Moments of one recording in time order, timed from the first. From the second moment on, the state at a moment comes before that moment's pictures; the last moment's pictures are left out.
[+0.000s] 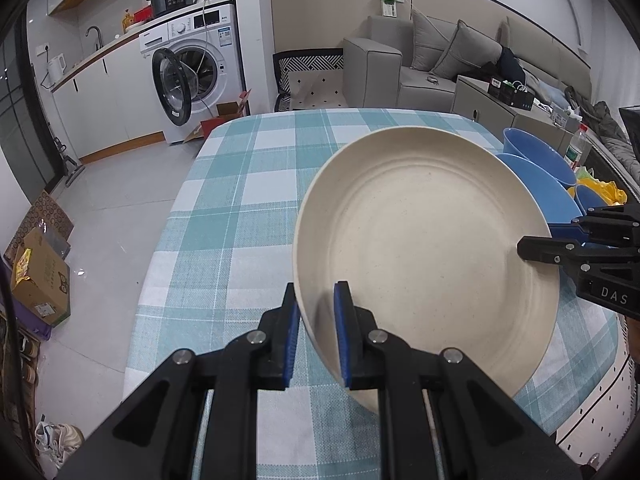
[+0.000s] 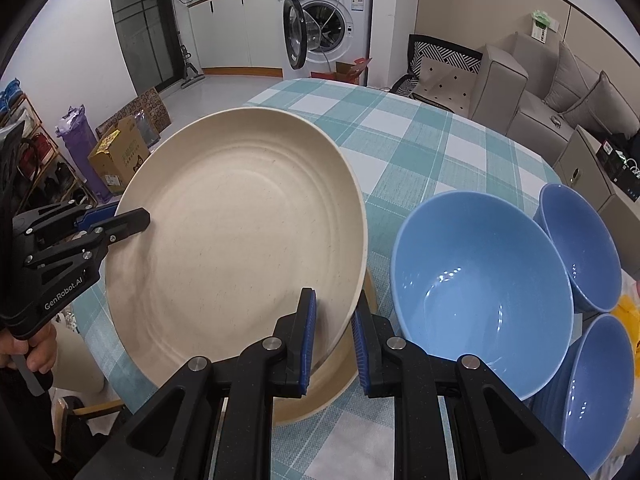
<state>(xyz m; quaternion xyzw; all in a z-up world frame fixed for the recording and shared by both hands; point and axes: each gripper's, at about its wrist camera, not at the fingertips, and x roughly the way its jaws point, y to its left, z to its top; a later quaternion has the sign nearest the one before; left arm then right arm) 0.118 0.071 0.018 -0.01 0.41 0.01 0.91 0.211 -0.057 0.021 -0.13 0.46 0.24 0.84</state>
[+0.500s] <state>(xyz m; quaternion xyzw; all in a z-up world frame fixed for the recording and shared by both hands) 0.115 0.069 -0.004 -0.01 0.43 0.01 0.90 0.203 -0.055 -0.005 -0.15 0.48 0.24 0.83</state>
